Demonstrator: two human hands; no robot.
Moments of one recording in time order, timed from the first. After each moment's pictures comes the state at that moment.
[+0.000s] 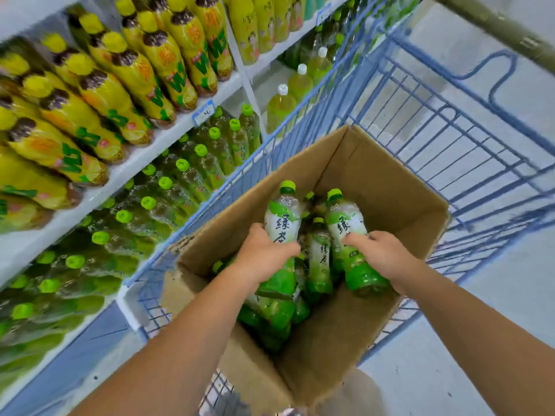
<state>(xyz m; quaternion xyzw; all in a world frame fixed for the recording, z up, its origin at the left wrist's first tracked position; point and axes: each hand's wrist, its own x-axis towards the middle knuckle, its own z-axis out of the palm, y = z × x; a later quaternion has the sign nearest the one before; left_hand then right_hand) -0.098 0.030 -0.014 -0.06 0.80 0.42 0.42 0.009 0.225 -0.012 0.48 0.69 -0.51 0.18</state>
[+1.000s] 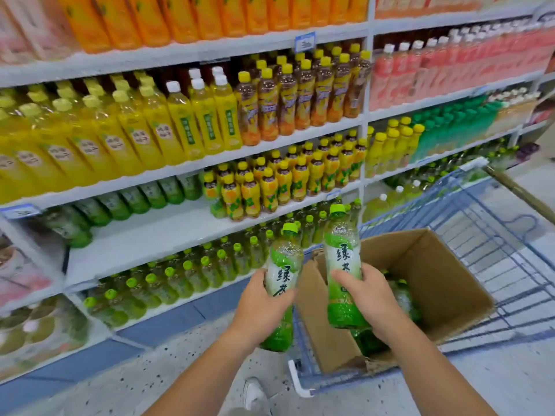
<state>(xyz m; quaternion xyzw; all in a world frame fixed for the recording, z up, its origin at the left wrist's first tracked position) 0.072 -0.230 0.211 -0.12 0.78 0.59 0.17 0.067 -0.027 0.207 0.22 0.78 -0.58 0.08</state>
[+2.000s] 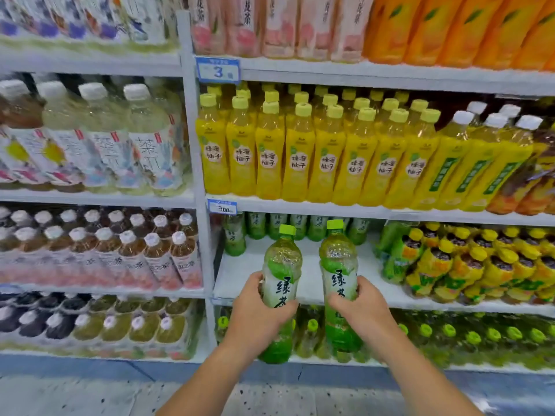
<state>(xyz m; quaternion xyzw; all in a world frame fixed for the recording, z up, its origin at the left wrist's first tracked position) -0.024 -0.655 0.118 -0.23 0.76 0.60 -0.08 -0.112 -0.476 0.127 0.00 0.85 -0.50 0.17</state>
